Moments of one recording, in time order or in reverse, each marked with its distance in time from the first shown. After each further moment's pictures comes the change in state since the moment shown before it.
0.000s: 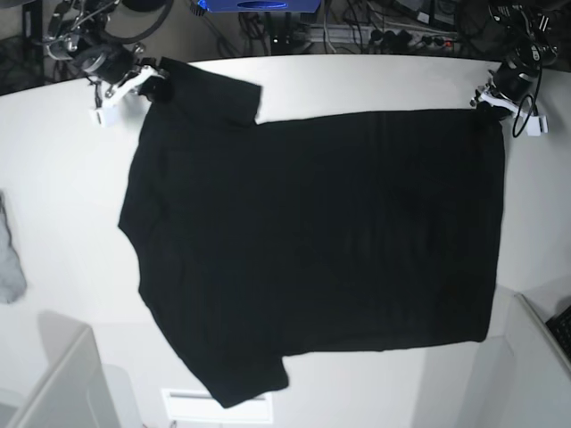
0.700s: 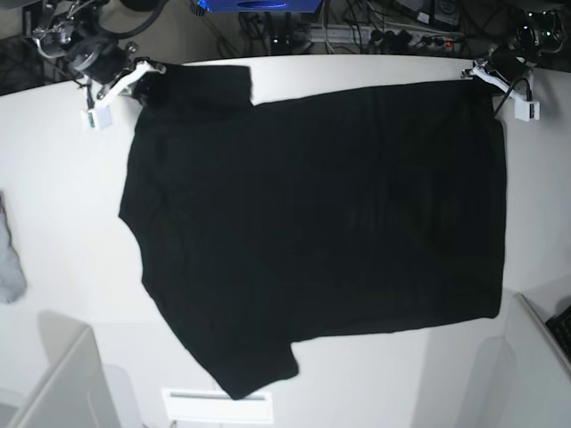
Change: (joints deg) left arm 7.7 0.8 0.2 14.0 4.0 1.2 9.4; right arm -3.4 0.0 0.0 10.7 0.2 0.0 -0.3
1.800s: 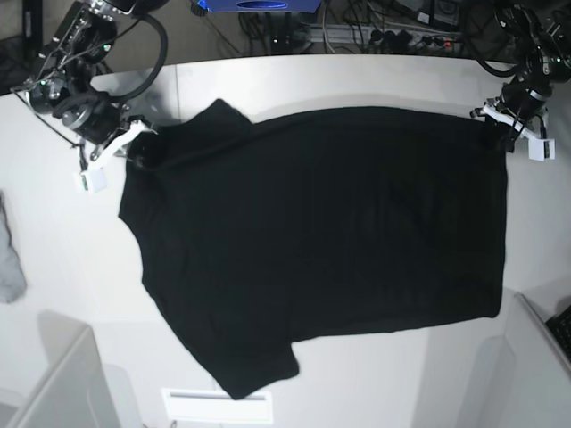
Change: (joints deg) left arm -7.3 0.2 -1.9 7.2 0.0 3.4 1.6; right arm 16.5 0.2 -0.2 0.7 -0.4 -4.1 -9.5
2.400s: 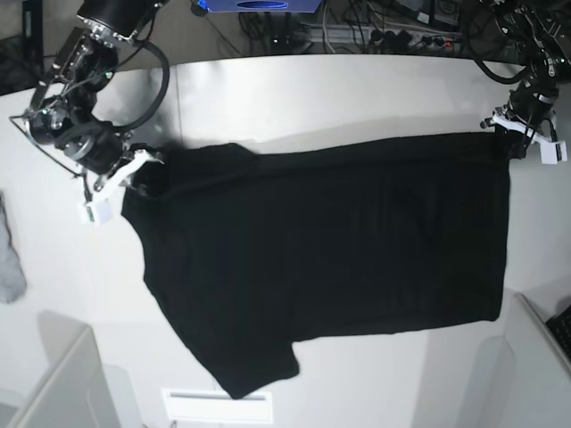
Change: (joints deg) left arm -3.2 1.9 -4.6 -0.1 0.2 0.0 0.0; right arm 7.3 0.3 -4.5 -0.2 -5.1 -3.0 -2.4
